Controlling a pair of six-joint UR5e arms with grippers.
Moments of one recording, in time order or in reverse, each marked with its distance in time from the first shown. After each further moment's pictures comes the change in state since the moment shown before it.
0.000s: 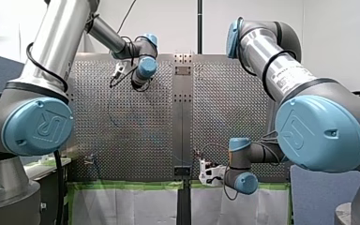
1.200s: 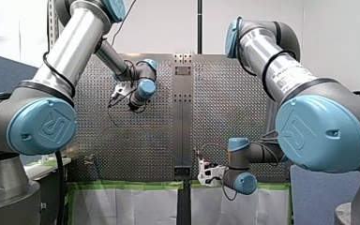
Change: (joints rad) left arm 0.048 -0.198 0.025 -0.002 0.012 -0.031; right arm 0.010 0.000 0.000 0.000 0.001 0.002
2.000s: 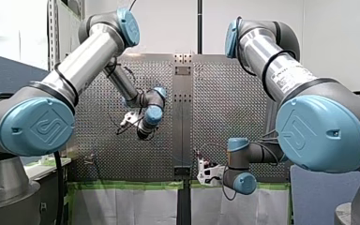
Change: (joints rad) left arm -0.068 -0.230 0.002 0.017 0.066 -0.076; right arm 0.003 0.000 0.000 -0.011 0.000 0.007
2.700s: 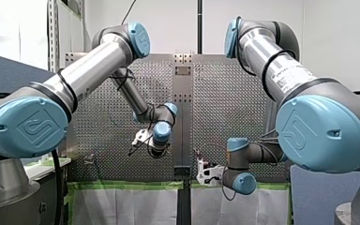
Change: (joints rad) left arm -0.094 -0.118 -0.009 0.060 0.111 -0.111; right arm 0.005 0.000 0.000 0.004 -0.001 -0.004
